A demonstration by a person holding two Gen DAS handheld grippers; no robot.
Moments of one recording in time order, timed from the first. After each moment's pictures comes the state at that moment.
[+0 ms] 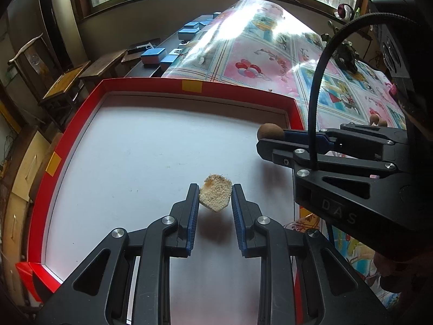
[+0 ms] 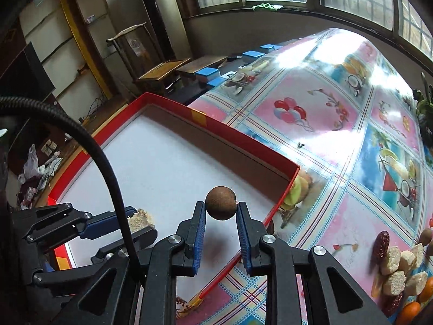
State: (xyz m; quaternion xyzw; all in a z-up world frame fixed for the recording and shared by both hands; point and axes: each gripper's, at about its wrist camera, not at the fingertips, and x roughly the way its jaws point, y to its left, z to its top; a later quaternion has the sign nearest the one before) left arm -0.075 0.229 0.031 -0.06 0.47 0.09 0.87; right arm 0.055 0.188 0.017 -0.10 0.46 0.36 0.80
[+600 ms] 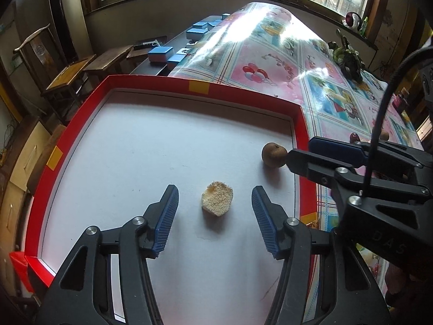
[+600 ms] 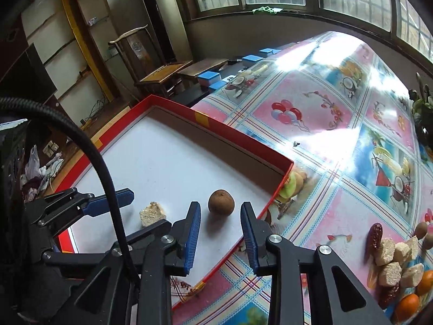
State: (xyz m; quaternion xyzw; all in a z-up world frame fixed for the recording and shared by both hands) left arm -0.074 0.232 0.035 -0.08 0.47 0.10 0.87; right arm 0.043 0.171 0.030 -0.09 0.45 0.36 0.81
